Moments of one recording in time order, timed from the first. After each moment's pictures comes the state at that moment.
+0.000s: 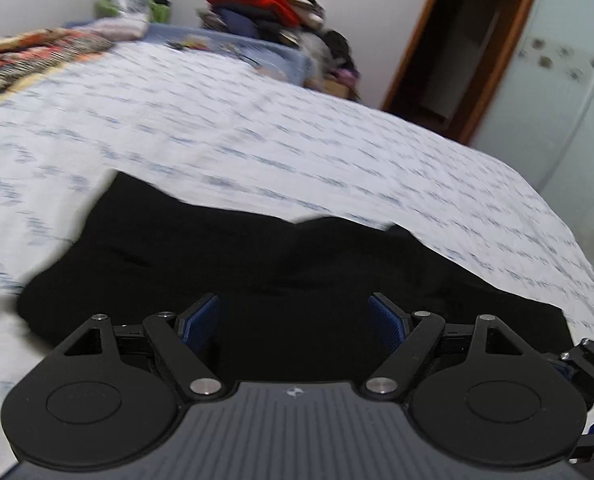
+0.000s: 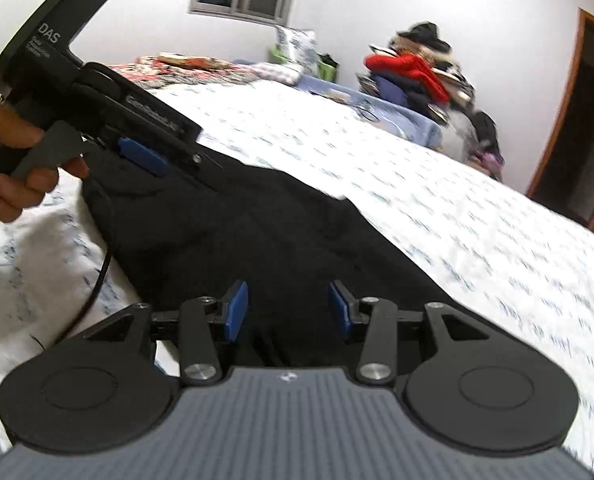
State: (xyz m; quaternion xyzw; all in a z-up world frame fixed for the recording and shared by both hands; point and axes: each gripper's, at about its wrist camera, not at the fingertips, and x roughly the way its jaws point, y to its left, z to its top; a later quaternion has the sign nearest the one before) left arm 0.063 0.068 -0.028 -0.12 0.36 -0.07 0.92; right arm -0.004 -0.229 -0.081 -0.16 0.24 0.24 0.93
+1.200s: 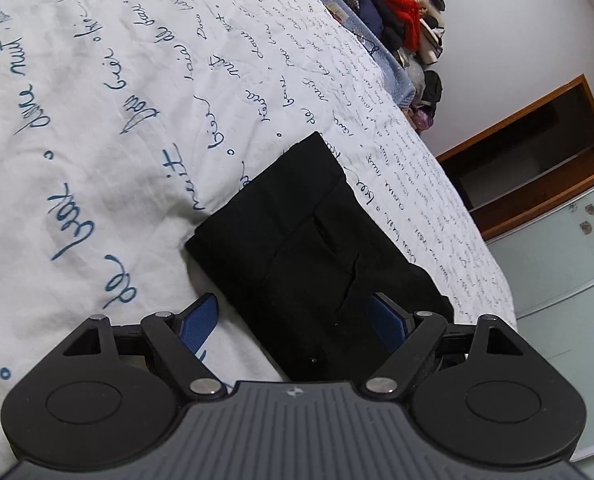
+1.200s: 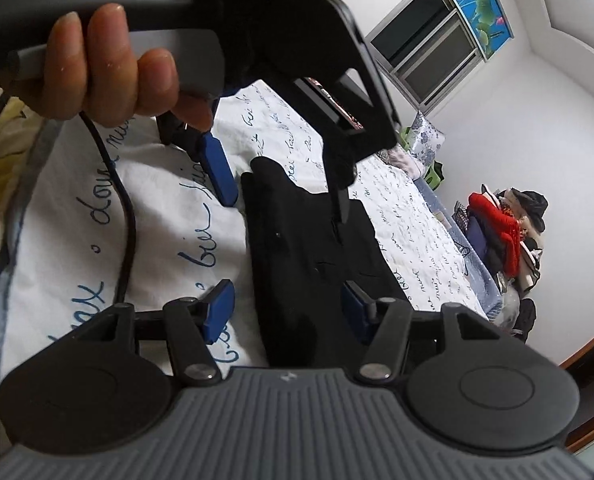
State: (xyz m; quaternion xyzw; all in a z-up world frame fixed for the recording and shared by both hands) left arm 0.043 0.200 -0.068 -0.39 0.39 -0.01 0.83; right arm -0.017 0.000 -0.129 -0.42 0.10 0.34 0.83
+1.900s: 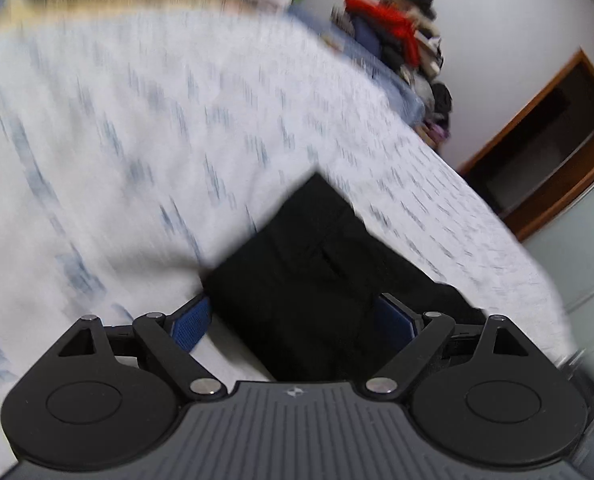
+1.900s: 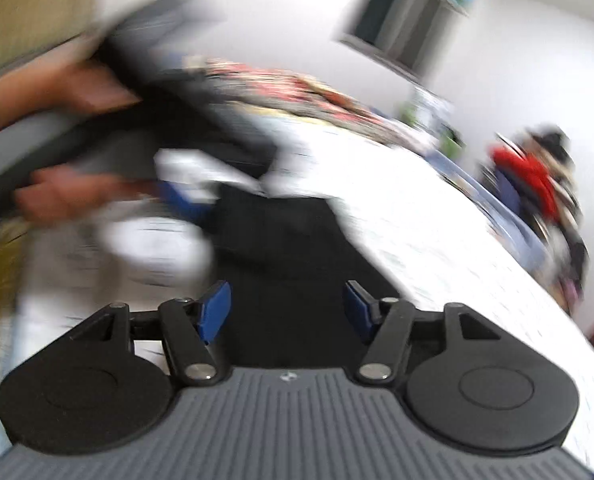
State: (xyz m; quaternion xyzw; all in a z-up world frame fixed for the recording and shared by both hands) left arm 0.041 0.179 -0.043 -0.27 0.34 0.05 0.90; right arm 0.038 -0.066 -0.069 -0.27 0.17 0.37 0.87
